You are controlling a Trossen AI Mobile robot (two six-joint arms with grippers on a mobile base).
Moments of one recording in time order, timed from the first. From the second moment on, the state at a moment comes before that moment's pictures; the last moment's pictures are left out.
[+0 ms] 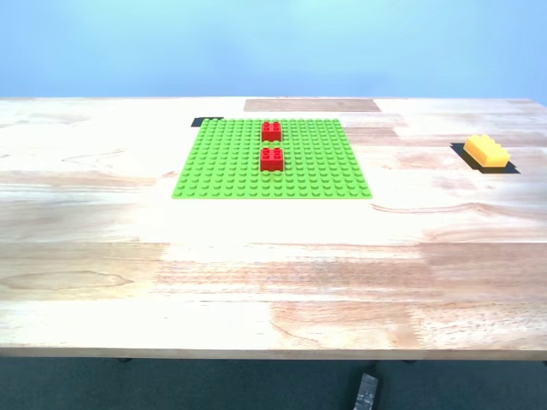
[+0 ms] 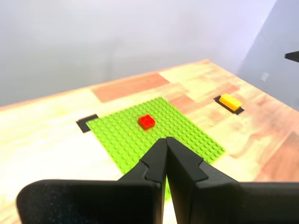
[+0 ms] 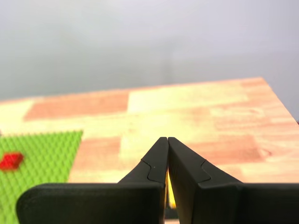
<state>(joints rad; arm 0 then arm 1) 0.00 0.53 0.62 -0.55 0.65 0.12 0.08 0.67 0.58 -0.38 0.00 0.09</state>
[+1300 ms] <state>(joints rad) 0.00 0.56 0.66 -0.61 0.72 0.21 -0.03 1.65 1.32 -1.04 -0.10 -0.19</state>
